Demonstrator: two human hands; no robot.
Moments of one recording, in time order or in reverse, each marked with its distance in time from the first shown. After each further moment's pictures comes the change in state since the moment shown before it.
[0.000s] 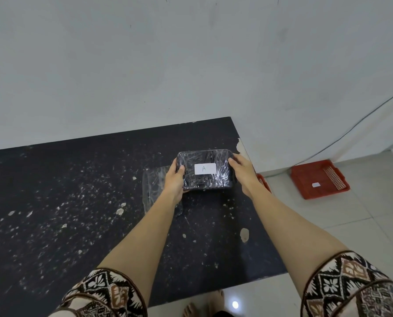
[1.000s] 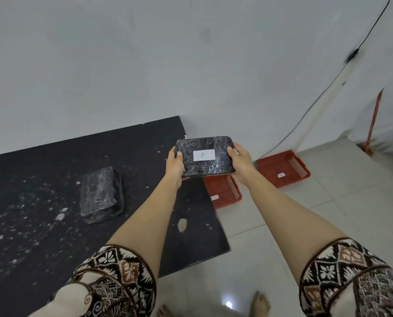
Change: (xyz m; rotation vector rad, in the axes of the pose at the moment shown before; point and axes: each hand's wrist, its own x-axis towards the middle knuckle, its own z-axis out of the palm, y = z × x) left_hand -0.044 -0.029 0.191 0.151 -0.002 0.083; right_hand -0.006 0.011 -0.186 0.233 0.073 -0.069
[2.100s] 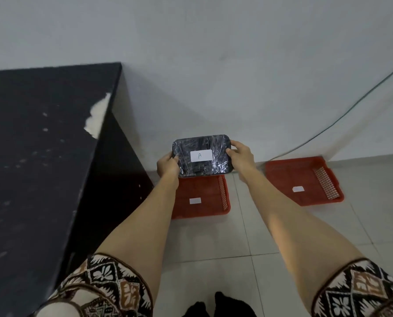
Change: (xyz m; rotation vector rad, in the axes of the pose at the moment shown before) left_hand 0.256 -0.206 0.210 -0.100 0.458 -0.043; right_hand 0.318 0.176 -0.150 -0.381 -0.111 -0.008
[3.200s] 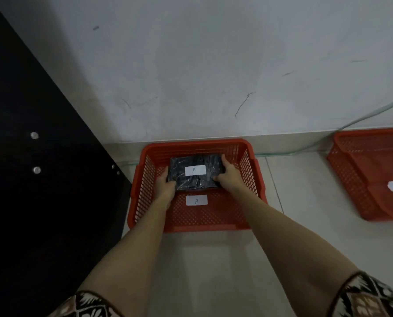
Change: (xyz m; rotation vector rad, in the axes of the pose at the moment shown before) left_hand 0.318 -0.364 0.067 0.293 -0.120 0.194; right_hand 0.260 0.388 0.173 -0.287 -0.228 -0.055
